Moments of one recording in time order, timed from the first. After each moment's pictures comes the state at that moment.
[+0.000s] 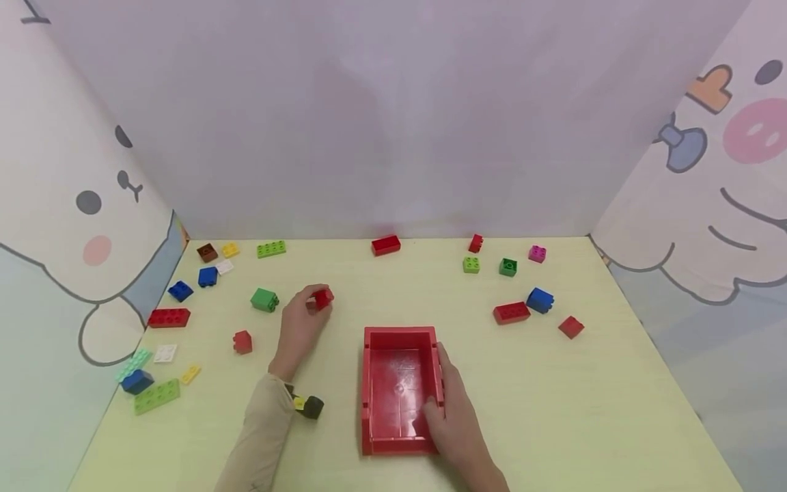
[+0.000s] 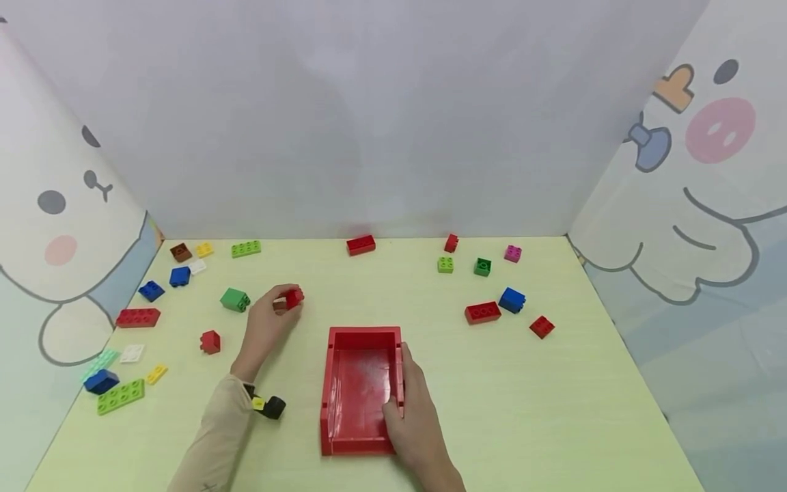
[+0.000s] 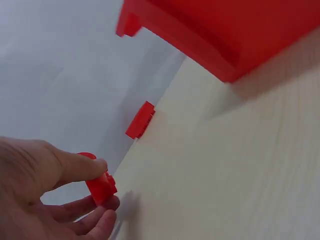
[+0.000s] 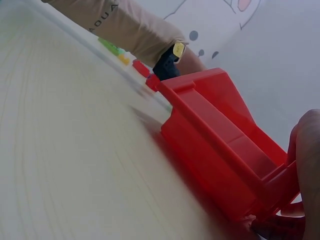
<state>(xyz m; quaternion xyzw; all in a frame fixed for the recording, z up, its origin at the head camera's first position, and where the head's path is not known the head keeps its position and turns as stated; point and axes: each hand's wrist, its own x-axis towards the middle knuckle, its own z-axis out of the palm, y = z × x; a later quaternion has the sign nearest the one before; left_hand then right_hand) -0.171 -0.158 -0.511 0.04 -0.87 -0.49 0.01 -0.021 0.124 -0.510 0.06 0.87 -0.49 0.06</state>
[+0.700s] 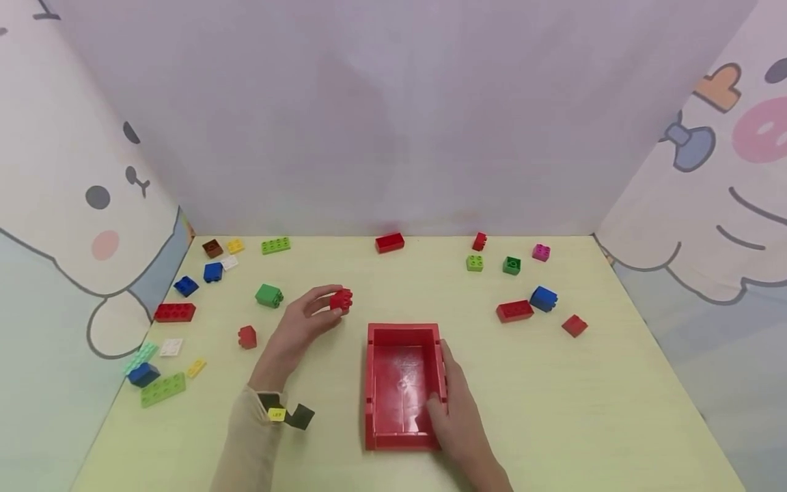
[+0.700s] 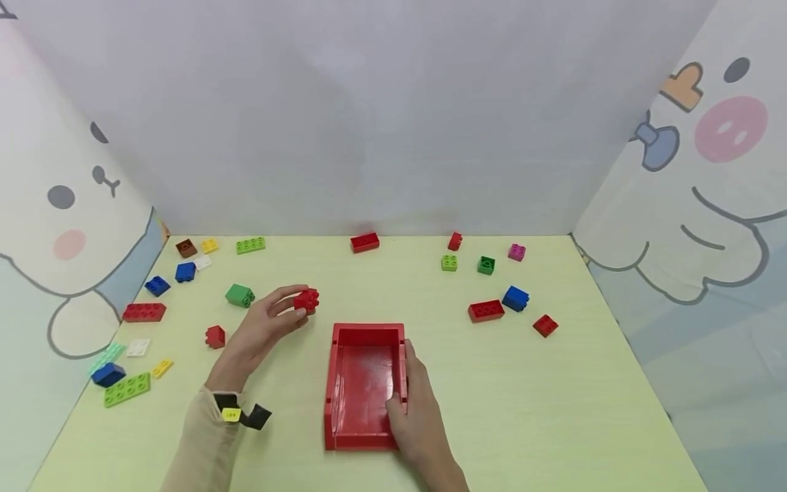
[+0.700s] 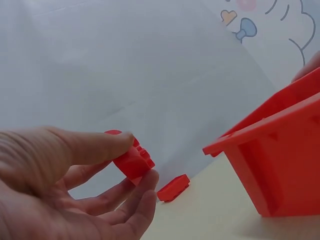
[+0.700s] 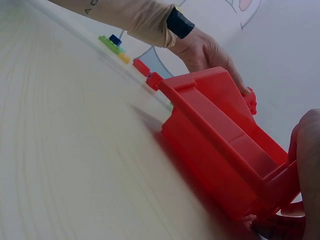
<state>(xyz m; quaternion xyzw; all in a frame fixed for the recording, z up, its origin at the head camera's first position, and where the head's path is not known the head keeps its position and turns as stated) -0.139 -0.168 -0.471 0.02 -0.68 -0.71 -0.17 -0.022 0.124 -0.513 0.05 0.88 -0.48 0.05</state>
